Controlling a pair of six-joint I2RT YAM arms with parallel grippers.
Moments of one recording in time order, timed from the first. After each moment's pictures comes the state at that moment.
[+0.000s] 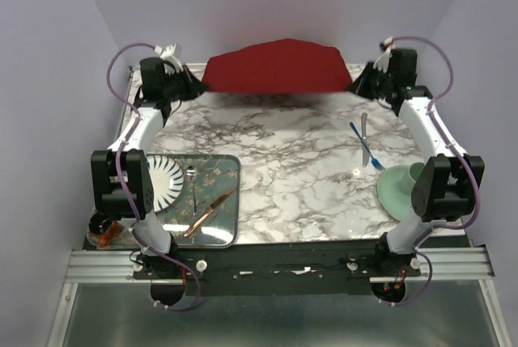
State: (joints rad) left arm 0.02 1.72 1.39 0.09 0.52 -0.43; right arm 0.01 1.69 1.58 -0.33 -0.34 0.37
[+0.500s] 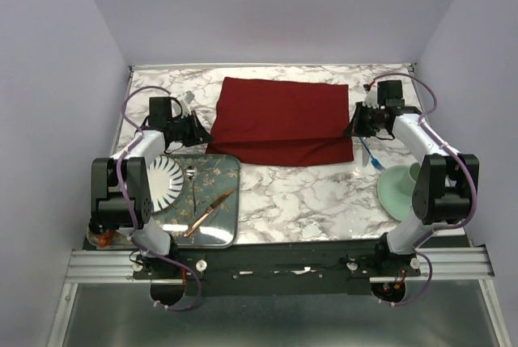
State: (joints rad) left arm 0.03 1.64 1.00 -0.17 0.66 -0.29; right arm 0.01 1.65 1.19 -0.47 -0.34 0.20
